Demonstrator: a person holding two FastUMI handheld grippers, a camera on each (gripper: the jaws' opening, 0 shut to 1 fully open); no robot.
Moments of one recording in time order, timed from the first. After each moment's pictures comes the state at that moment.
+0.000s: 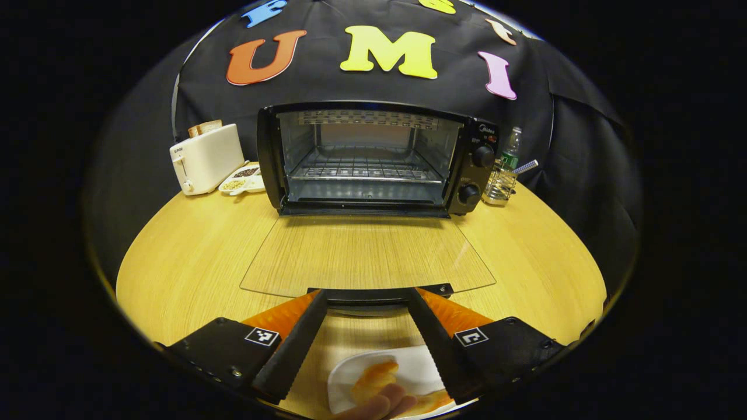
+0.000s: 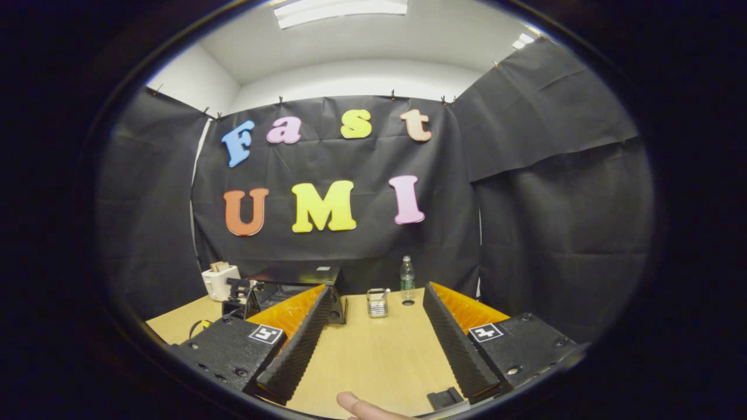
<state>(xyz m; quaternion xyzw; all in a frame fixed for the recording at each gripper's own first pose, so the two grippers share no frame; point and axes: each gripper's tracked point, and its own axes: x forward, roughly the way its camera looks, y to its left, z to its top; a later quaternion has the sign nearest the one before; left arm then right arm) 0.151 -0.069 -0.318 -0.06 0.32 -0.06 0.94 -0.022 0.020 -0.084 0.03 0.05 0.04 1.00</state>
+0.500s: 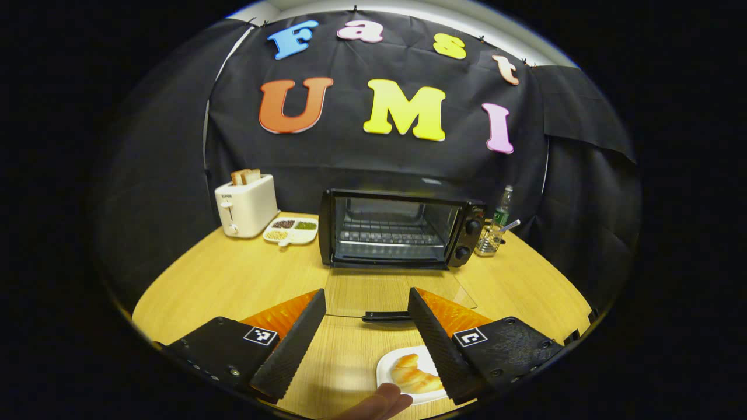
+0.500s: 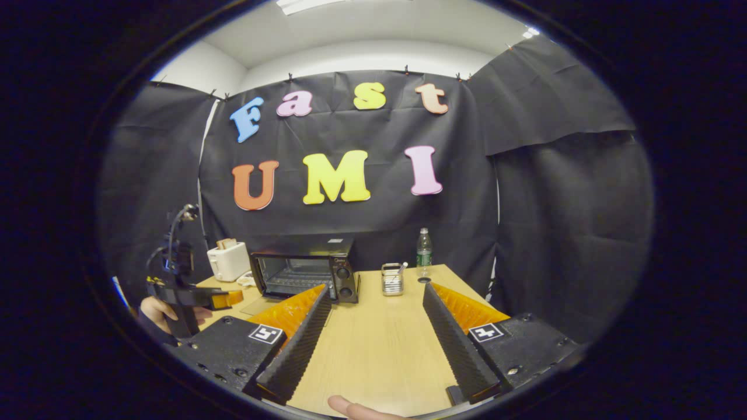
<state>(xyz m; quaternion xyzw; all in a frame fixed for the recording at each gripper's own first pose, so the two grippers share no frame) 0.105 -0.002 -0.189 -0.07 0.18 -0.05 0.98 0.009 0.063 -0.155 0.02 0.12 0.08 0.99</state>
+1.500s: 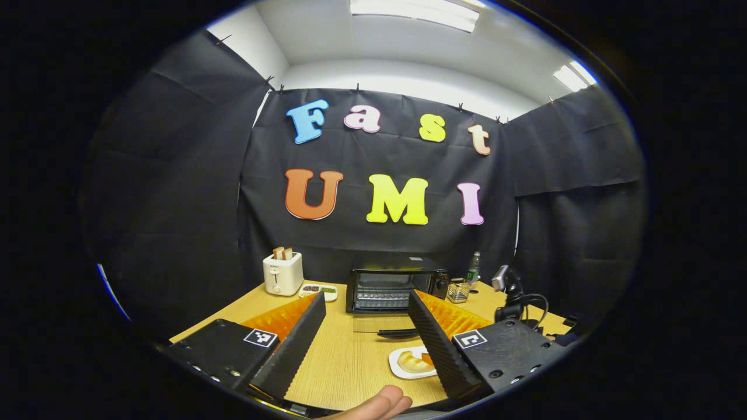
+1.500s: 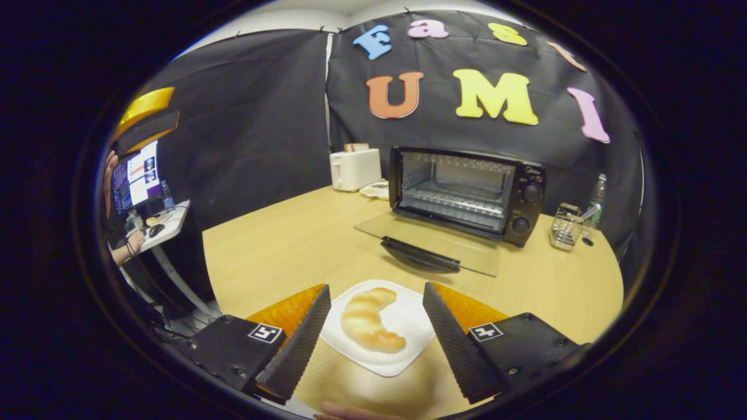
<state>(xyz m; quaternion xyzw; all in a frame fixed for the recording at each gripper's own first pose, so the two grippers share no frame) -0.056 0.048 -0.071 -0.06 0.00 -0.04 1.00 0.002 0.293 -0.349 -0.06 0.28 0.42 0.86</state>
